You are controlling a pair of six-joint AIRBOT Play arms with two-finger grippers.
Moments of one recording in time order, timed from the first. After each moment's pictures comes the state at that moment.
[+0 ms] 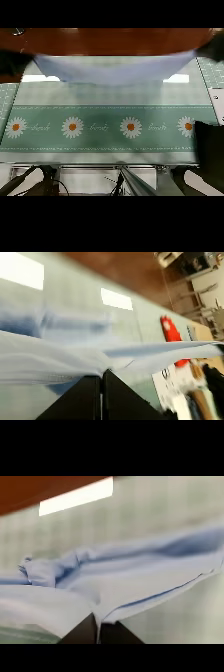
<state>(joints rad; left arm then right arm) 0.45 -1.08 1.23 0.27 -1.29 -1.05 -0.29 -1.17 1.66 -0.89 1.33 1.49</state>
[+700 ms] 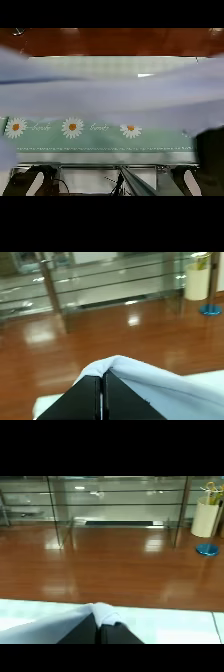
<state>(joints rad) 0.07 -0.57 1.85 1.43 -1.33 -1.39 -0.28 -0.64 2.05 -1.18 1.55 1.59</state>
